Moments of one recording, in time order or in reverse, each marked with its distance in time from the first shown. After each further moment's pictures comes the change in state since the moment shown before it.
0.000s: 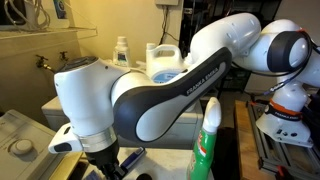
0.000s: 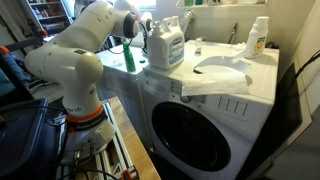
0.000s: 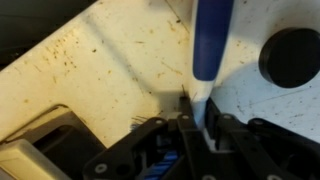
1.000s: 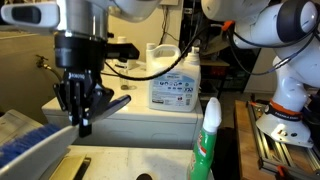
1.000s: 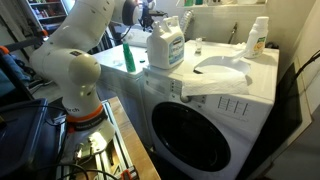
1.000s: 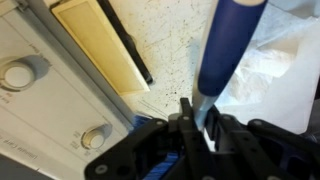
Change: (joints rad) arm -0.143 -0.204 0.185 0.091 0.189 -0.116 -0.233
